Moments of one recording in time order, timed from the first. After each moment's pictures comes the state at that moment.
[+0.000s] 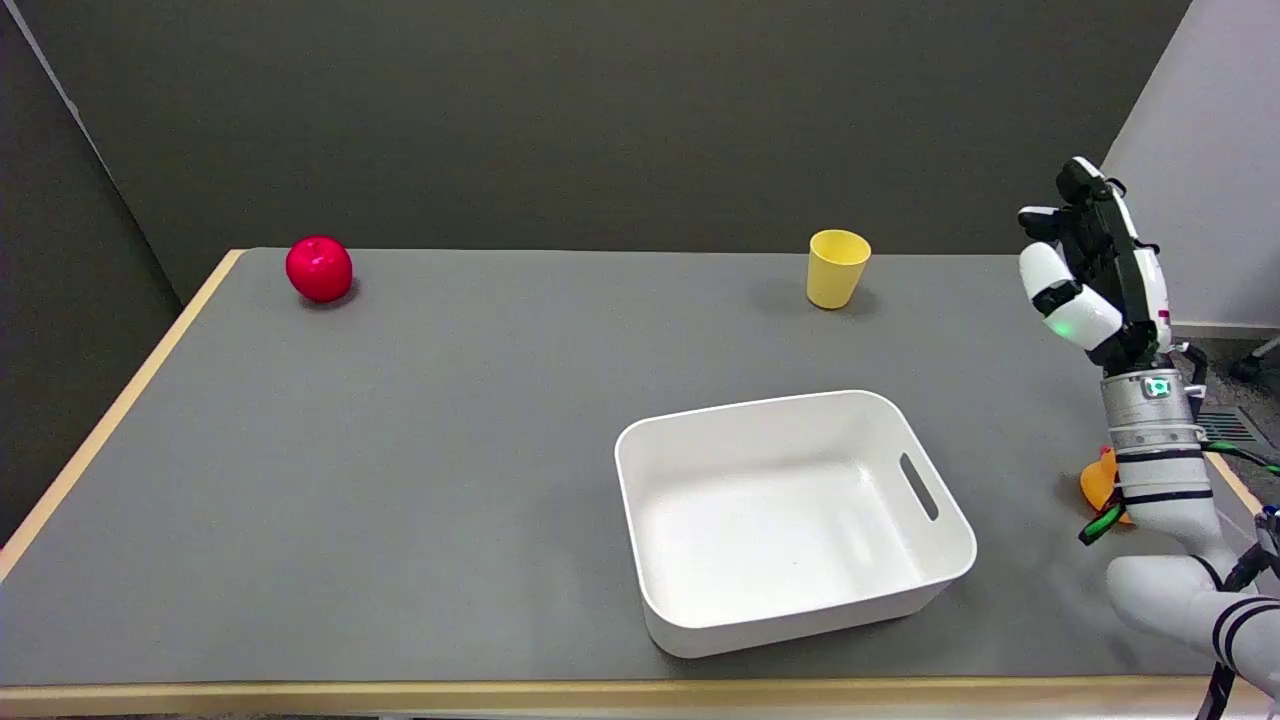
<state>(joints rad) 0.07 -0.90 -1.69 0.65 0.69 1.24 1.55</state>
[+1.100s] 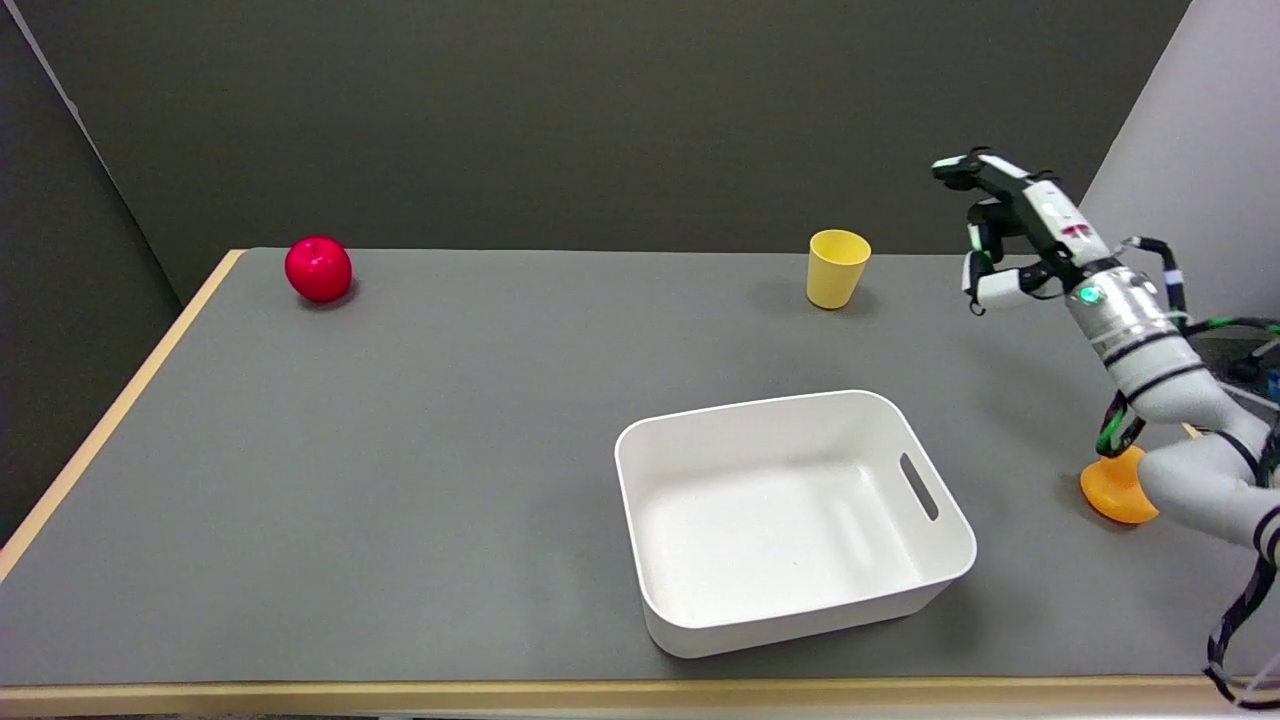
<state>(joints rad) 0.14 -0.75 -1.61 0.87 0.36 0.74 1.19</state>
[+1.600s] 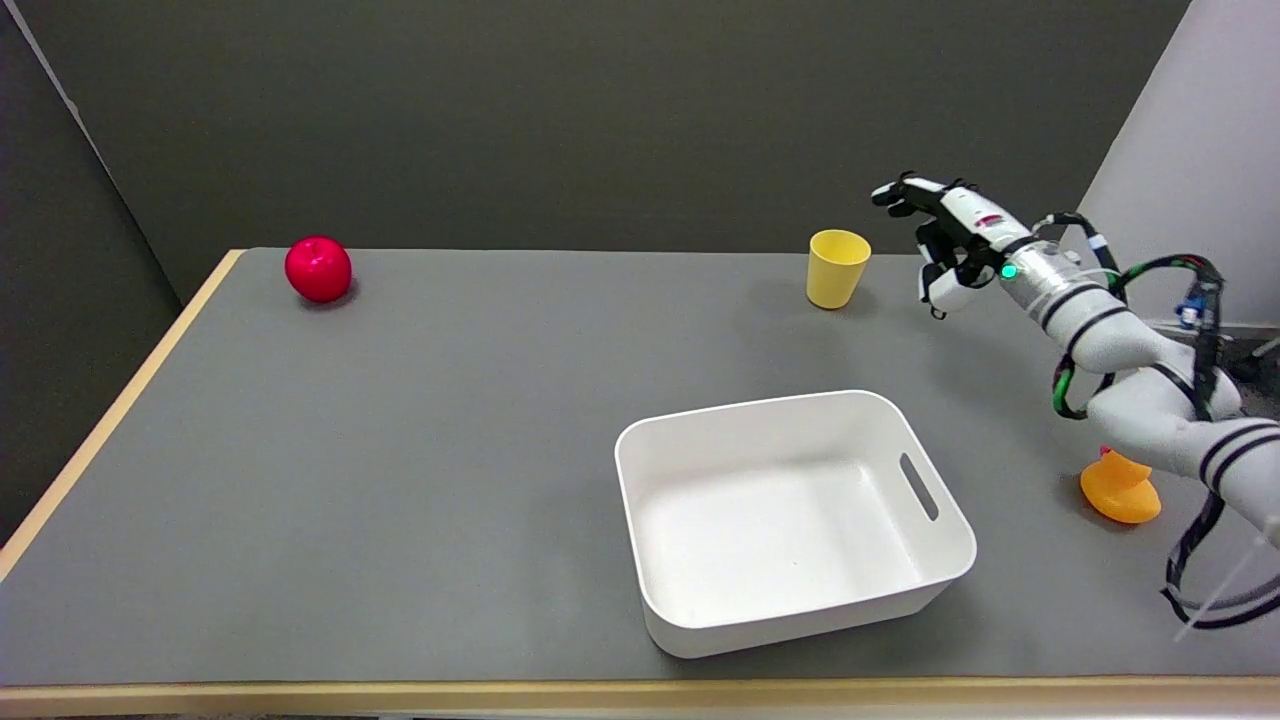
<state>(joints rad) 0.36 -0.74 -1.78 0.89 0.18 0.37 1.15</state>
